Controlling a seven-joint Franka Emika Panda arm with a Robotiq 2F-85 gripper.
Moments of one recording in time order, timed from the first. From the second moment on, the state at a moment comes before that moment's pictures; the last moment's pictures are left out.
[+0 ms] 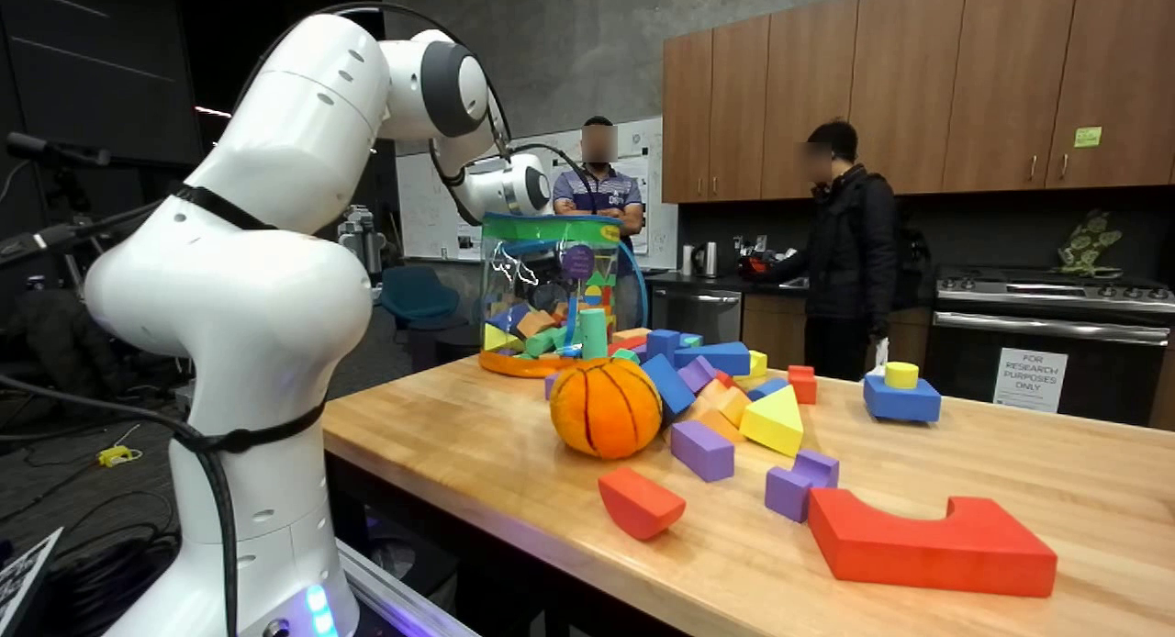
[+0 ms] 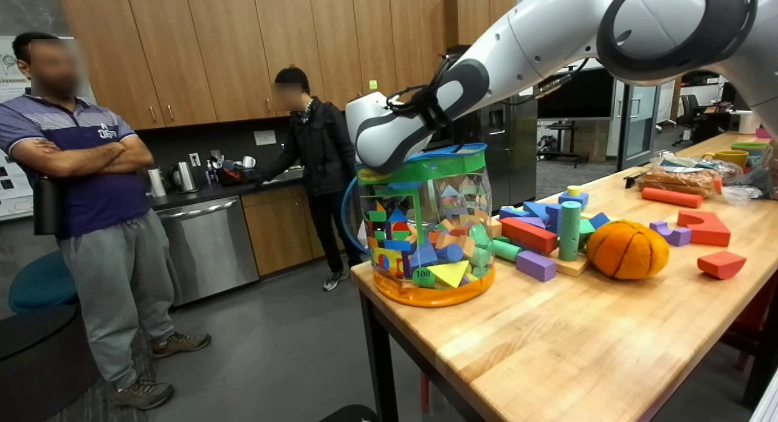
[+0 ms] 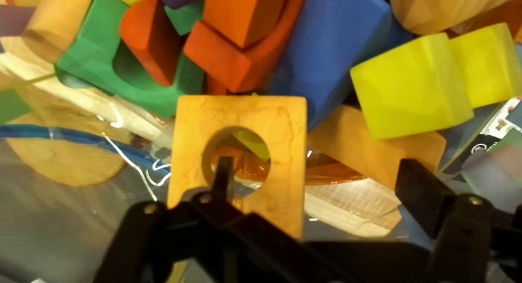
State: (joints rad) arm 0.23 0.57 0.10 -1.45 -0.27 2.04 0.08
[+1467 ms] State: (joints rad) arm 0.23 0.53 0.05 -1.46 -0.30 2.10 0.12
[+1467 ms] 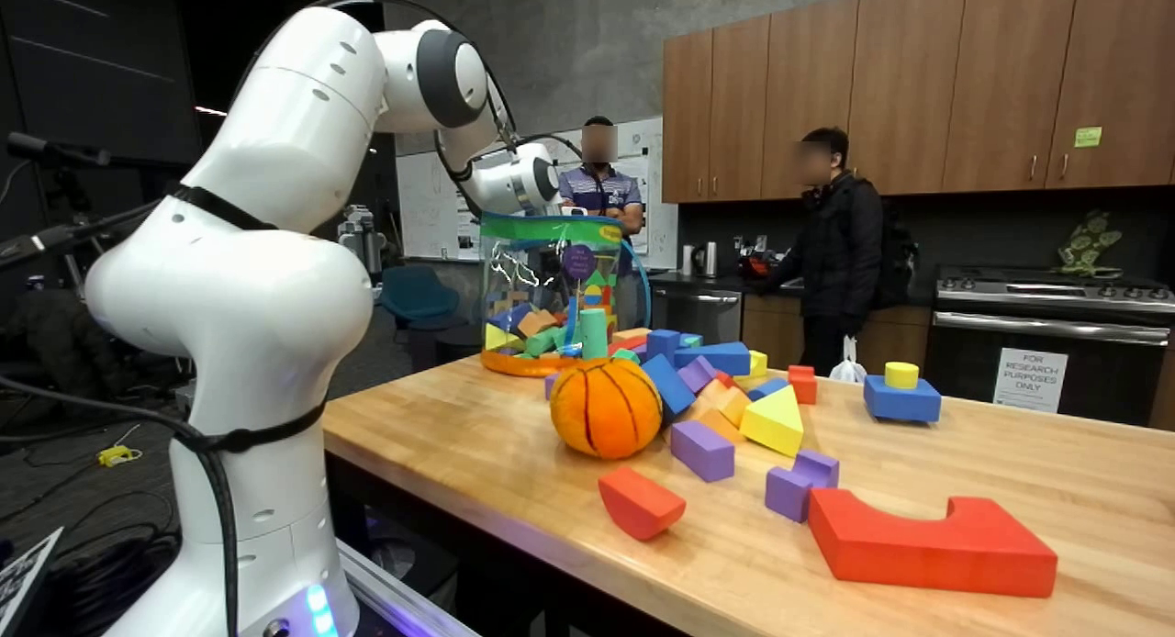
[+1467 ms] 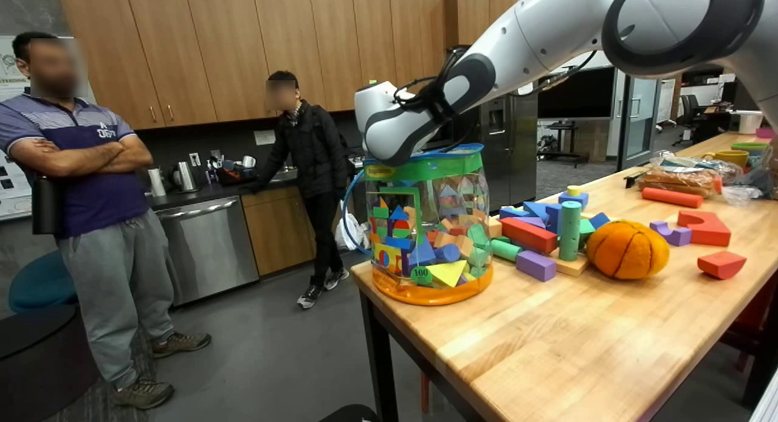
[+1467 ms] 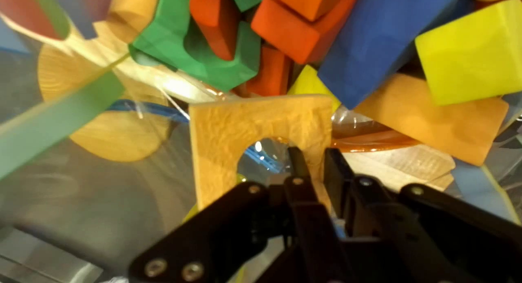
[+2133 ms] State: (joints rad) arm 0.22 0.31 0.01 -1.55 -0.39 2.11 0.15
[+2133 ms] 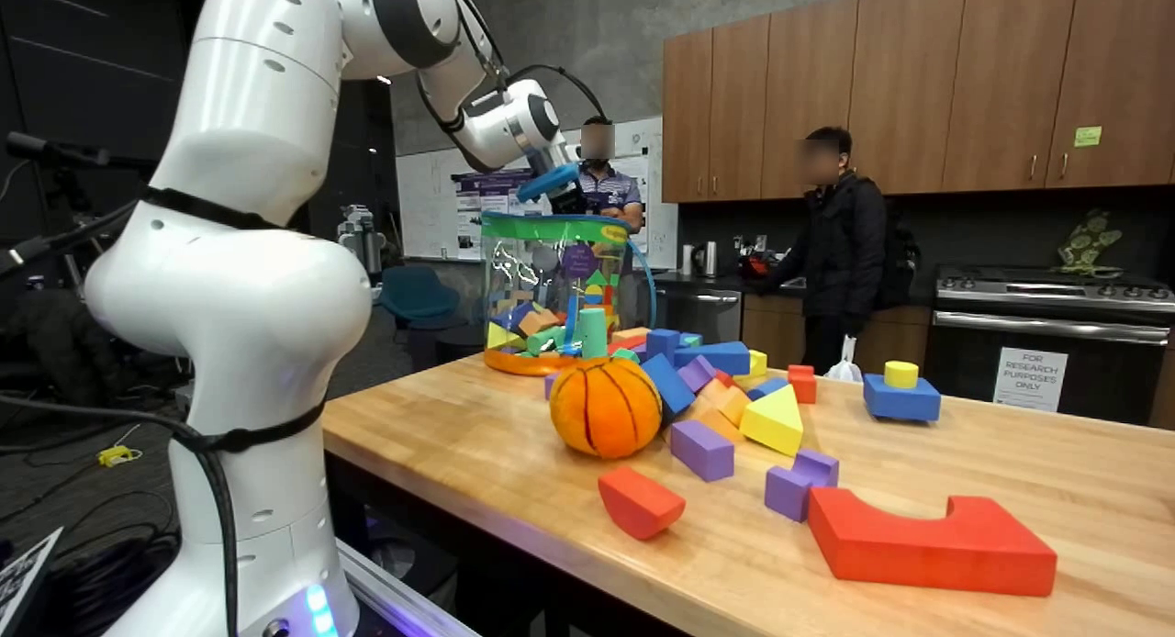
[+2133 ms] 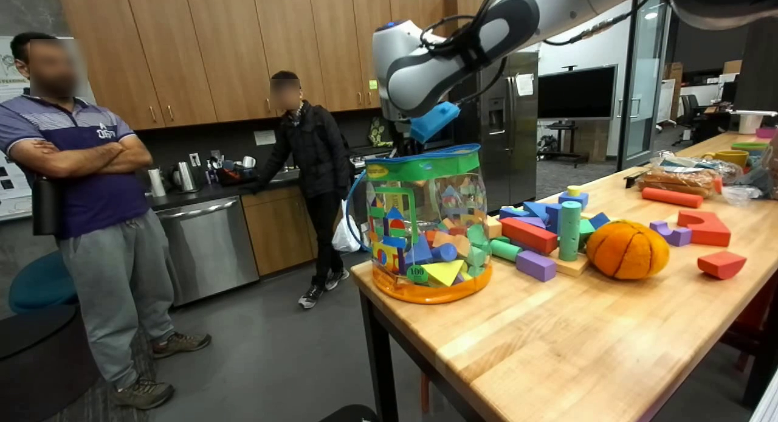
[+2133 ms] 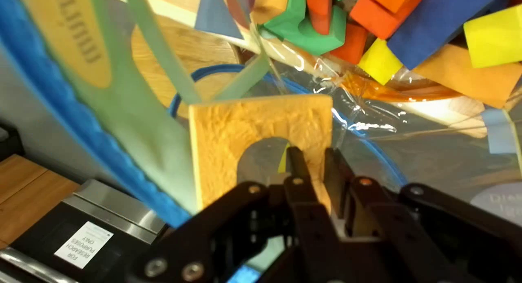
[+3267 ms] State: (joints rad) arm 0.02 -0.04 -0.02 -1.75 -0.27 2.18 0.13
